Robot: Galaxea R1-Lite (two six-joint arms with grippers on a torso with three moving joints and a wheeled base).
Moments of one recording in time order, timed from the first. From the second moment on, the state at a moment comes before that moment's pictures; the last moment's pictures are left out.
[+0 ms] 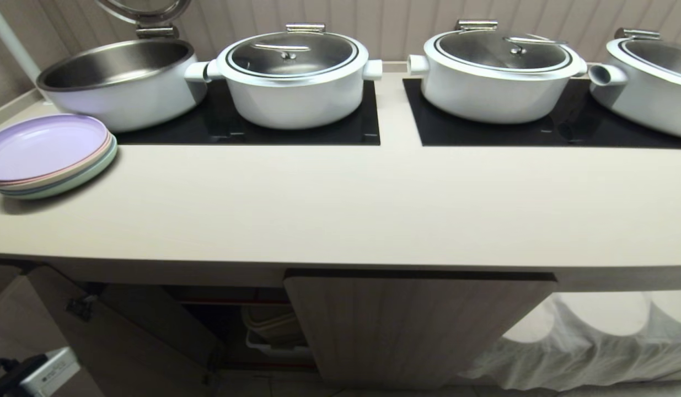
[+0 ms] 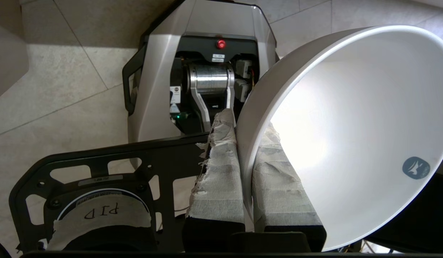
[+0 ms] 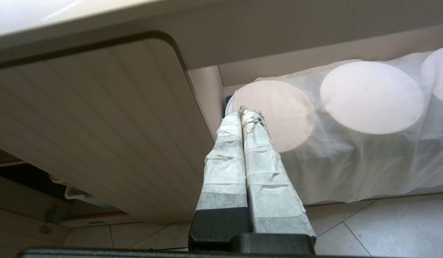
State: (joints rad) left arm -0.38 0.93 -0.44 0.49 -0.19 -0.51; right arm 0.01 0.00 0.00 -0.01 -0.05 0.19
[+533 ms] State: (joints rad) left arm -0.38 0.91 -0.44 0.51 -0.19 -0.51; right arm 0.01 0.00 0.00 -0.01 -0.05 0.19
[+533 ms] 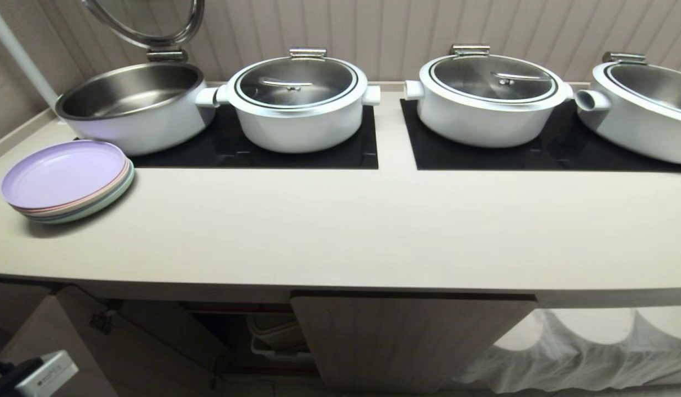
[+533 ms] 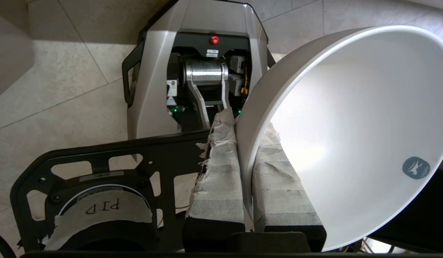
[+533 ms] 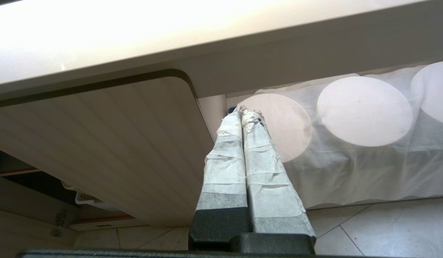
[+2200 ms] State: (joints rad) left arm -0.38 0.90 -0.44 0.51 -0.19 -0.51; right arm 0.01 0.00 0.00 -0.01 -0.05 0.19
